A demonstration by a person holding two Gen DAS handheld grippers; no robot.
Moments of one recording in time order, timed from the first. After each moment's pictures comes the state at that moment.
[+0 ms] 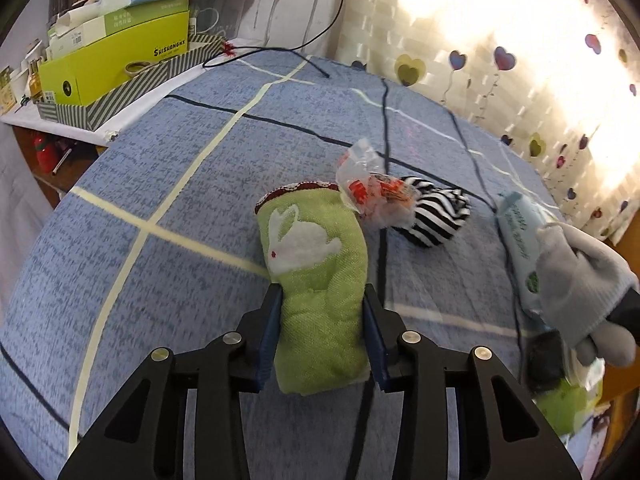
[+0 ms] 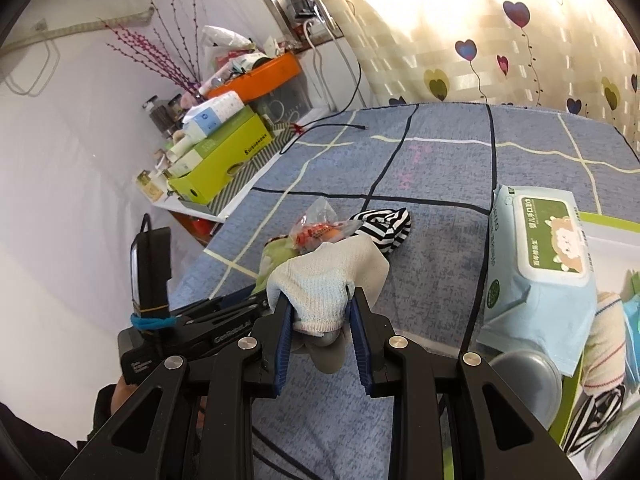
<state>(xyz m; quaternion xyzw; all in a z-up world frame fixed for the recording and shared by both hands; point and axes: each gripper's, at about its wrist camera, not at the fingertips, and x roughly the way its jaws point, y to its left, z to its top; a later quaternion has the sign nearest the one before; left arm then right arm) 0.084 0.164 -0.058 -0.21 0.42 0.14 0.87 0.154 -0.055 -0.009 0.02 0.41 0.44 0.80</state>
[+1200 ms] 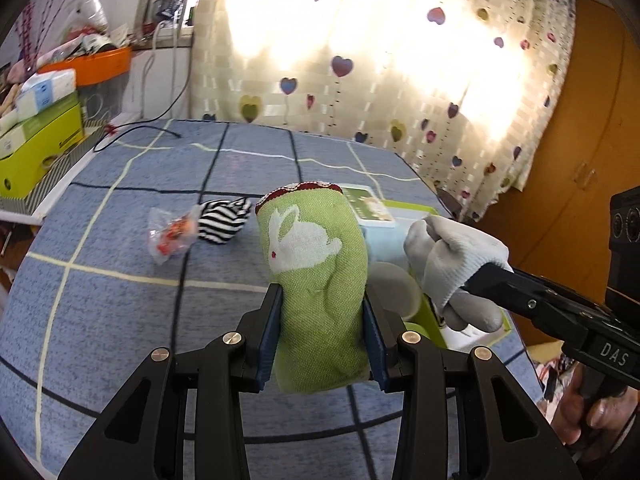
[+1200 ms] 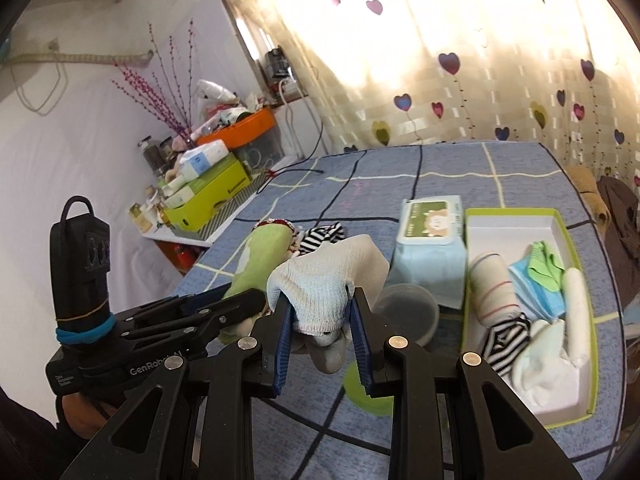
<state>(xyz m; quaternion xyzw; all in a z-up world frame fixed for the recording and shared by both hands) 0.042 0.016 0.035 -0.14 0.35 -0.02 0.93 0.087 -0.185 0.018 0.05 0.33 0.39 0.86</state>
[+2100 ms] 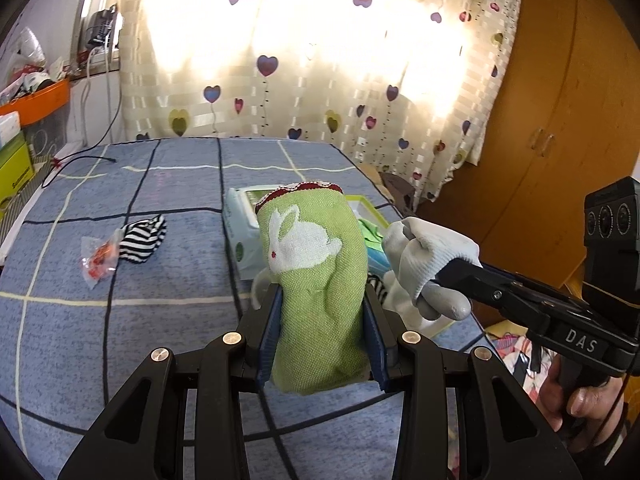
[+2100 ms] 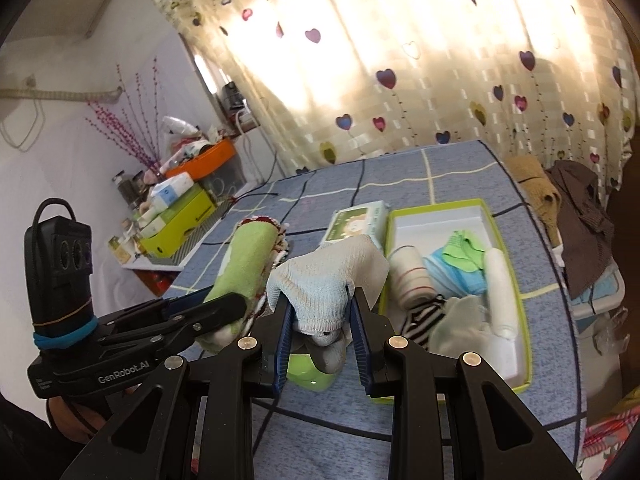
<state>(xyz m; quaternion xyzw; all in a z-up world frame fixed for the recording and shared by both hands) 0.050 -0.062 0.055 -0.10 0.35 -0.10 0.93 0.081 -0.272 0.019 0.09 0.32 0.33 0.88</state>
